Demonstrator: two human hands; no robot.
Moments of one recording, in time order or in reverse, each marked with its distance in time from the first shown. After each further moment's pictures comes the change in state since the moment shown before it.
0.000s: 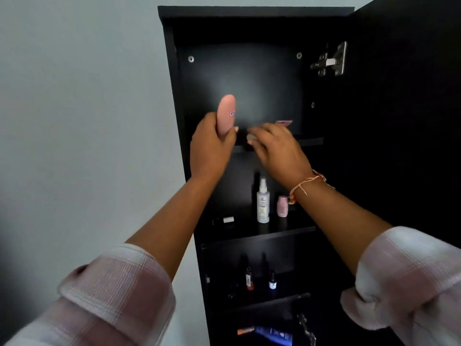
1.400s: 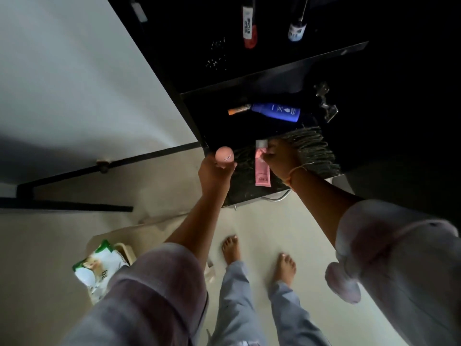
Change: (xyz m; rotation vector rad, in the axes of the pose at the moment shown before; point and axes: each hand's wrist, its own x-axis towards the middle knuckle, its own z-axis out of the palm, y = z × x) left_hand -0.575 -0.268 0.068 0.198 -0.698 -1.176; right_hand -0.602 -0.062 0.199 0.505 -1.037 1.396
